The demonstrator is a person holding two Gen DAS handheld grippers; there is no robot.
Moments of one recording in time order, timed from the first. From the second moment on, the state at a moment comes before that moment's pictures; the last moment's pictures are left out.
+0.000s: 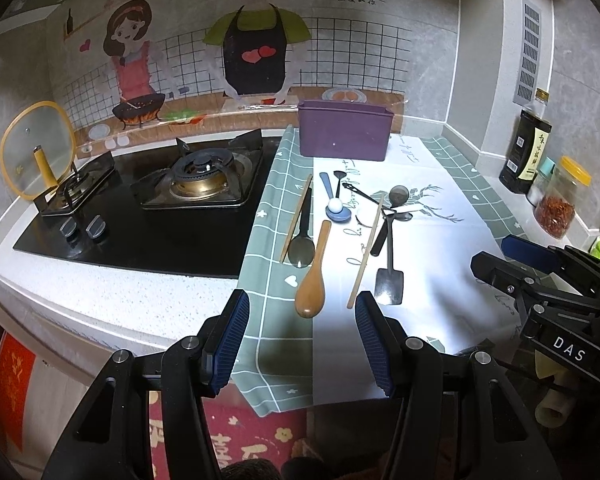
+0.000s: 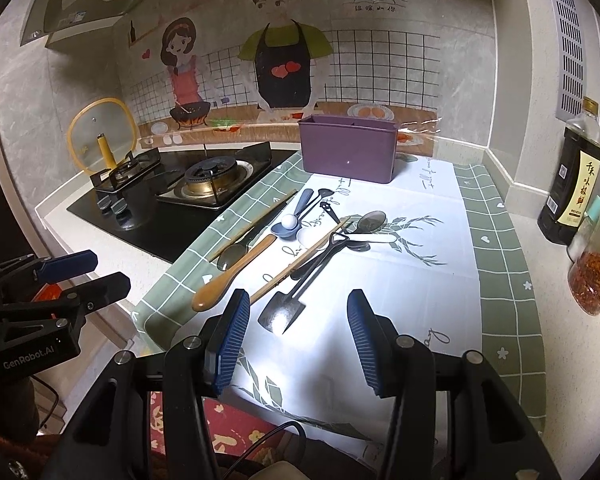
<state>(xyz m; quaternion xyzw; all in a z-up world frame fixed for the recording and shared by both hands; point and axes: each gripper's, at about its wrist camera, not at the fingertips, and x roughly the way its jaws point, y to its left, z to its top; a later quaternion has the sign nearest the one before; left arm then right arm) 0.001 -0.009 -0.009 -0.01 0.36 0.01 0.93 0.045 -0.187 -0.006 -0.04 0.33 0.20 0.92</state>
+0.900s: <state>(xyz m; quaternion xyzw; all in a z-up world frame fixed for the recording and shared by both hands) 0.000 -0.011 -0.009 -0.01 0.36 0.02 0.93 0.043 -0.188 -0.005 -0.04 0.34 0.20 0.92</state>
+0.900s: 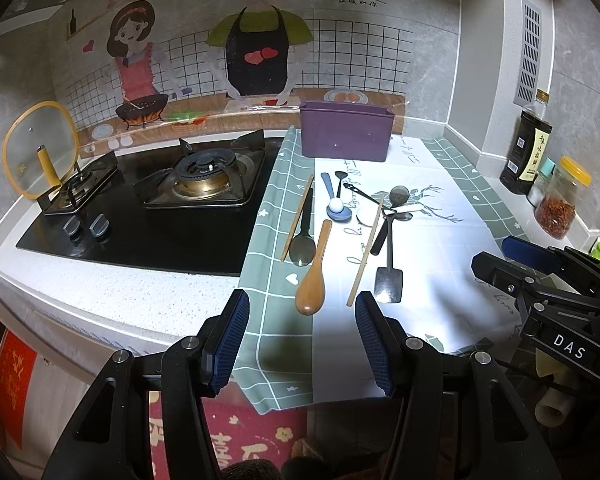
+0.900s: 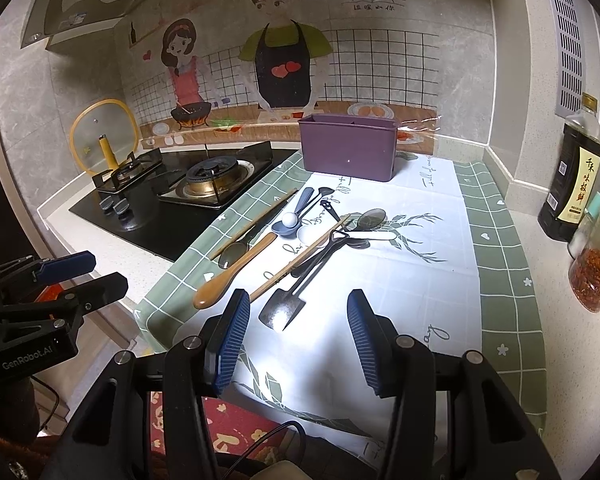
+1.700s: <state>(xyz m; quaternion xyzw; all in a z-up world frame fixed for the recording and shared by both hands) 0.063 0.016 -0.007 -0.05 0.39 0.00 0.92 0.086 -0.192 0.006 -0.03 0.32 0.17 0.93</state>
